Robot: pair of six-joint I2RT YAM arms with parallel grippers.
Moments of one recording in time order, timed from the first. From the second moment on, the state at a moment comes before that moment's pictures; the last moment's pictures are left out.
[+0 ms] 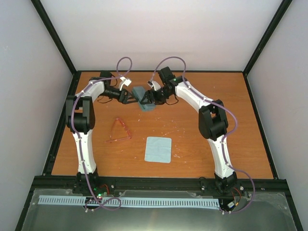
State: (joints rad) left arm -0.07 2.21 1.75 -0.89 1.05 0.60; right arm 0.54 2.25 1.99 -0.78 -0.75 0.26
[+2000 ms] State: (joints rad) left arm -0.17 2.27 1.73 -0.77 0.65 0.62; right arm 0.53 2.20 1.80 -0.59 -0.80 0.47
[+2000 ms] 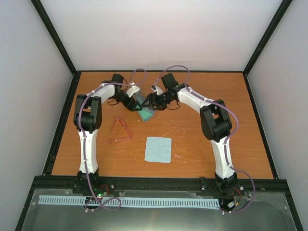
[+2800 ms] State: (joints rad) left arm -0.18 2.29 1.75 -0.74 0.61 0.59; right arm 0.47 2.18 1.69 -0.55 -0.92 0.34
